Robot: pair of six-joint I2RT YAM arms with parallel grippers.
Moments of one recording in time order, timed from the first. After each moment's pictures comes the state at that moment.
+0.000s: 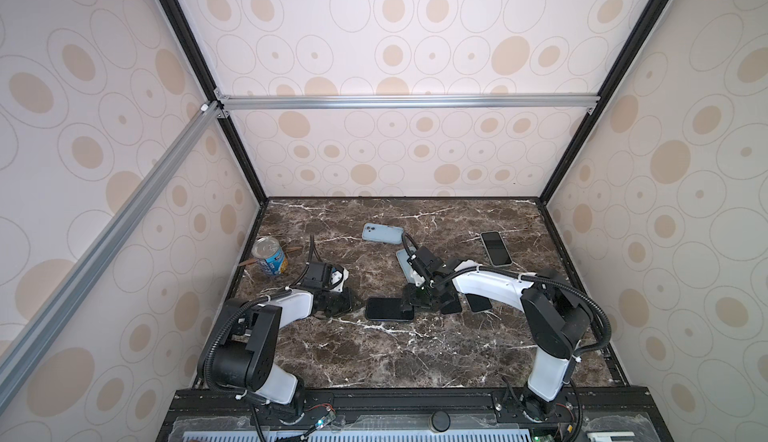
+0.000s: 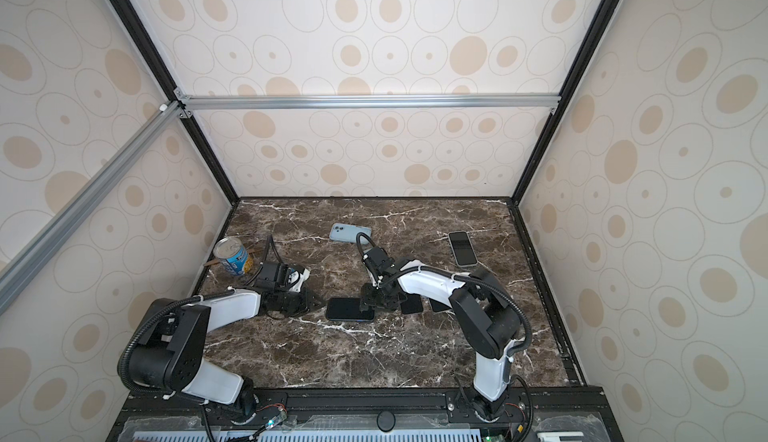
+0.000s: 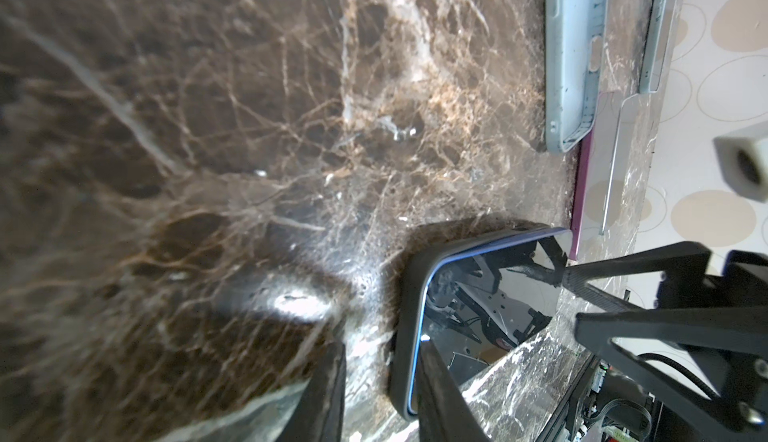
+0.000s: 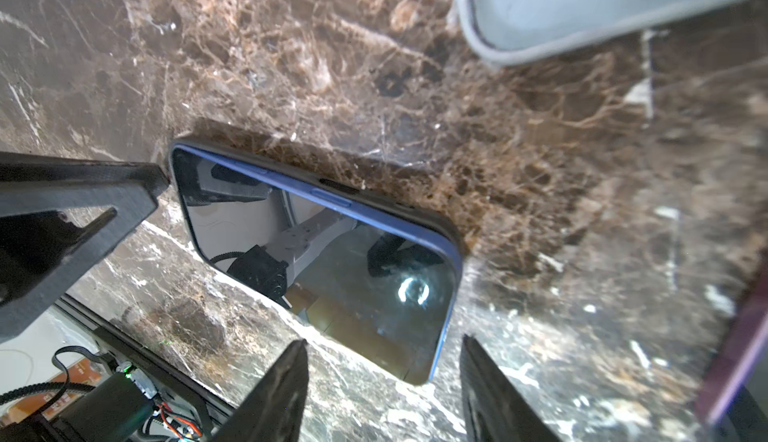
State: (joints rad) left arm -0.21 1.52 0.59 -0.16 0.58 -0.45; right arm 0.75 1.82 1.20 -0.63 -0.29 0.73
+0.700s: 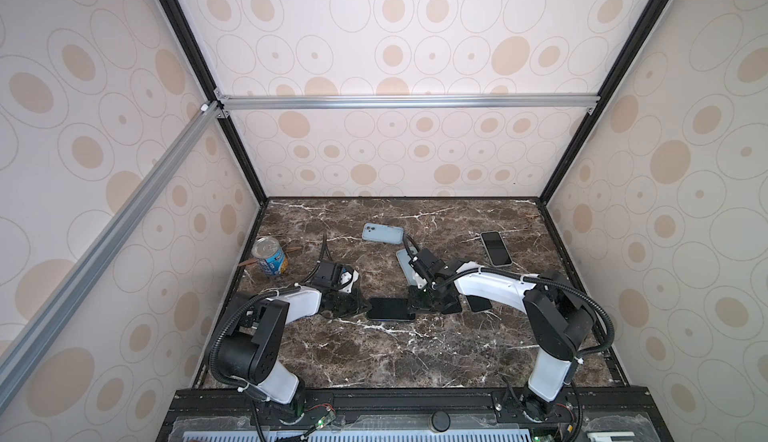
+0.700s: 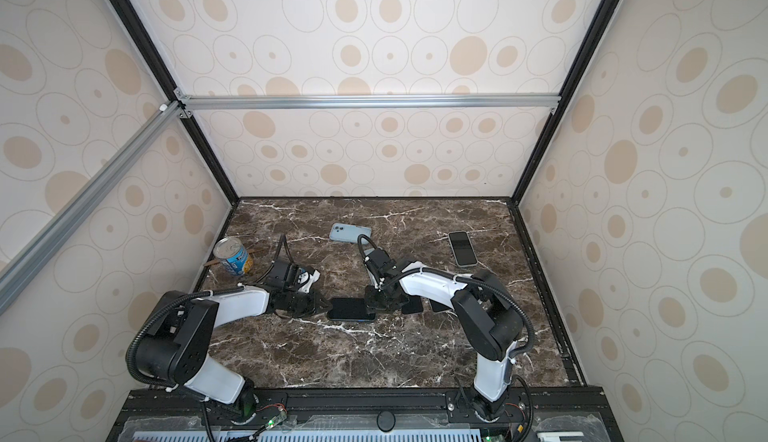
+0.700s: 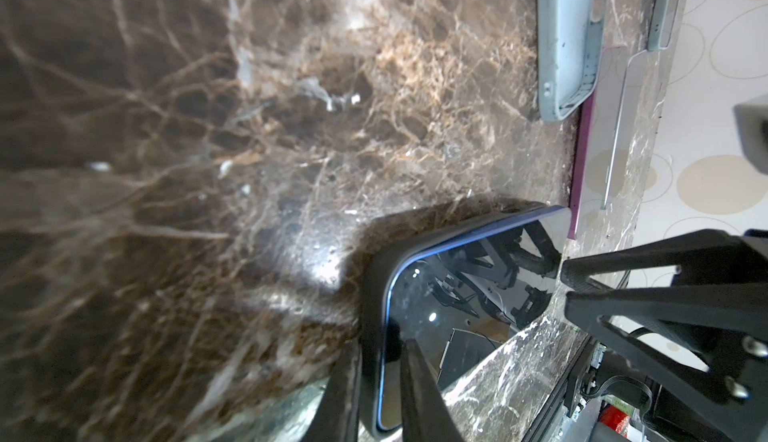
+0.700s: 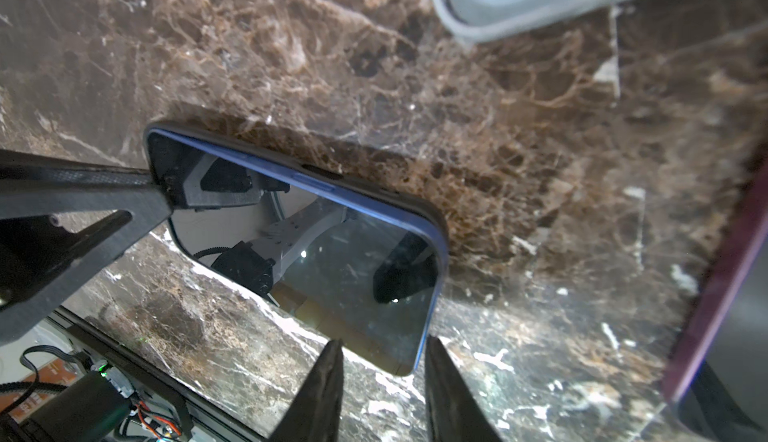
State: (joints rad) left arm -0.29 1.57 0.63 -0.17 0.59 -0.46; right arm 0.75 1.81 1.17 -0.63 -0.28 0.72
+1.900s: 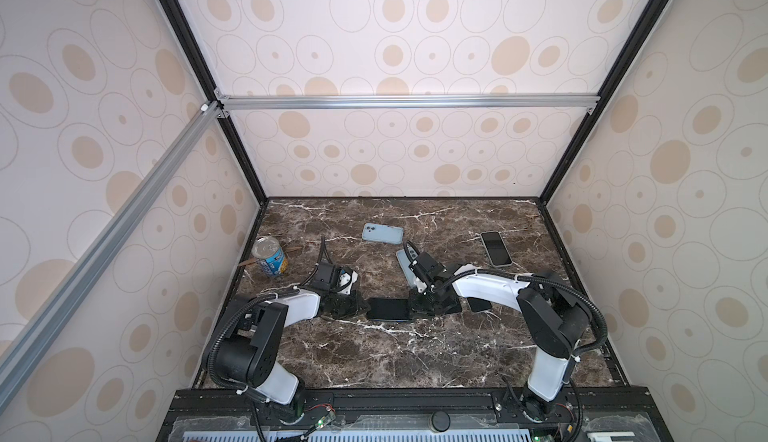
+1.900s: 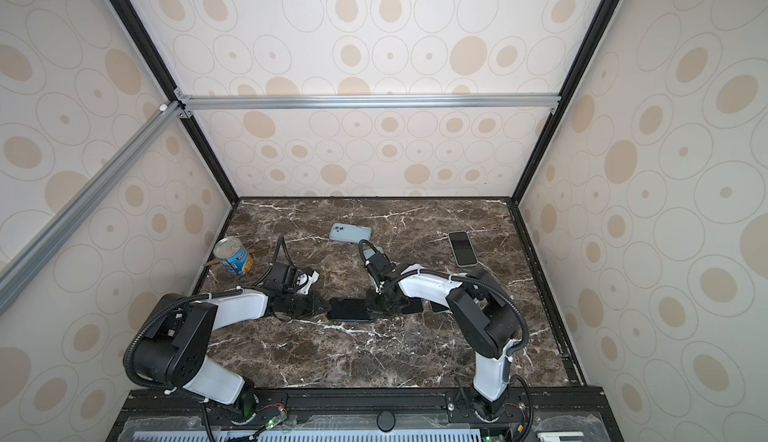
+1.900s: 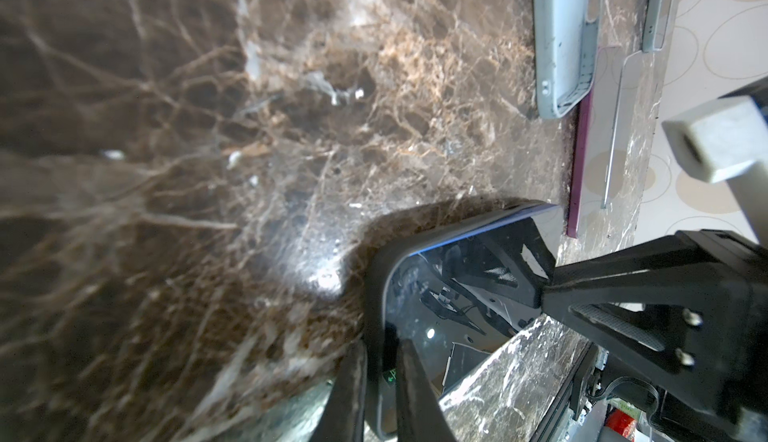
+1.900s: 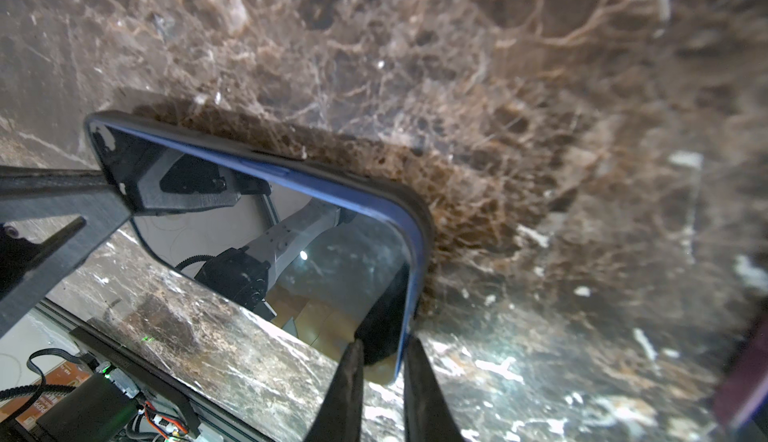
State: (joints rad) left arm -0.29 1.55 0.59 -0.13 0.59 -0.46; right arm 0.76 1.84 1.14 -0.61 -0.32 0.76
